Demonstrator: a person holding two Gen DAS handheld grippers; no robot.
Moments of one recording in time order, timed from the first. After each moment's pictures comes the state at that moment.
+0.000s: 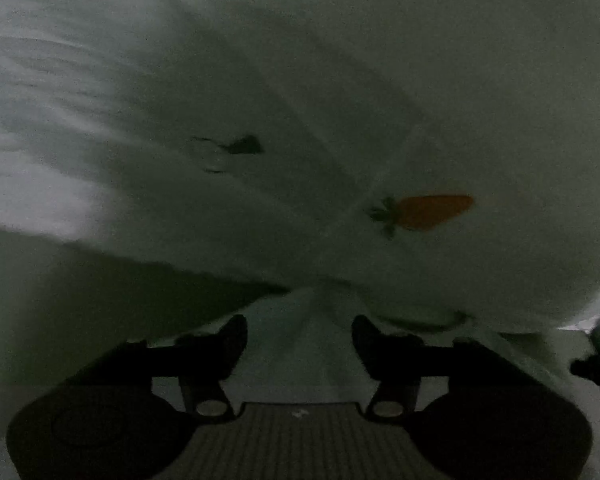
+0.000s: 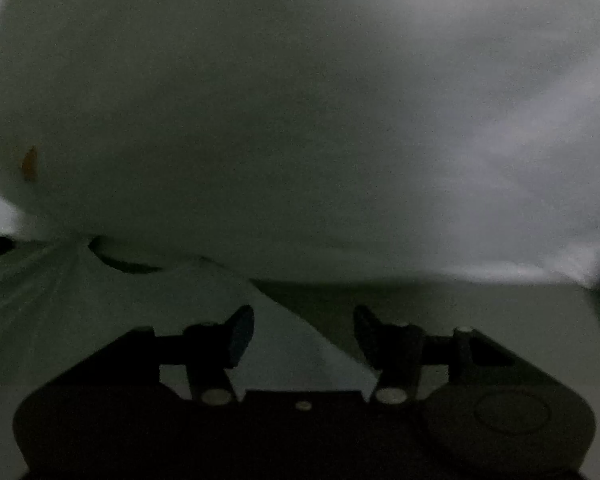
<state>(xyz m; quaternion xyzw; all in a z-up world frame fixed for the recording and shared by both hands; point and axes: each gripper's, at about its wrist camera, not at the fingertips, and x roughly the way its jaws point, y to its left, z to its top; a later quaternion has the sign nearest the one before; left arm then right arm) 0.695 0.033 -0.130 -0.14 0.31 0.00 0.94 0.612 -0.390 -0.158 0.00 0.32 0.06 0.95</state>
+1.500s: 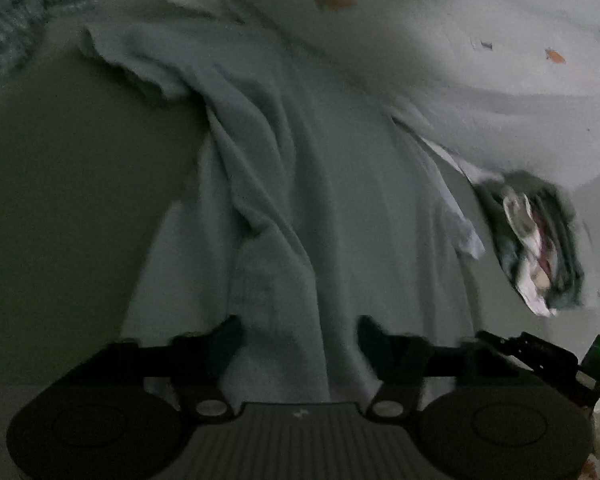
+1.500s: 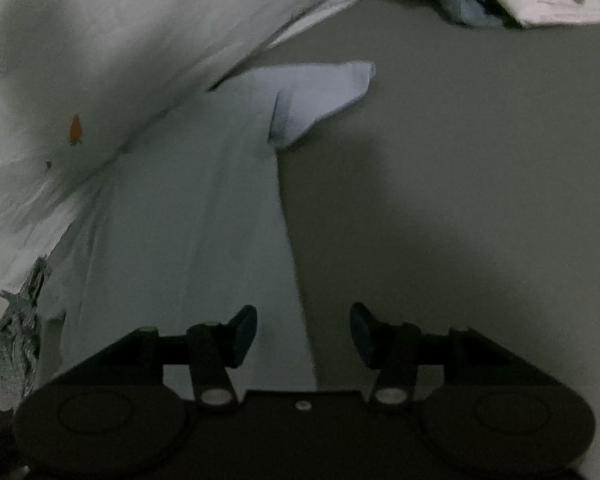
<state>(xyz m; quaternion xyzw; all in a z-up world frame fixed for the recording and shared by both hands) 0.367 0.011 -0.163 -0.26 0.45 -0.10 0.84 0.257 -0.441 -0.190 0.27 0.44 0.00 0.86</state>
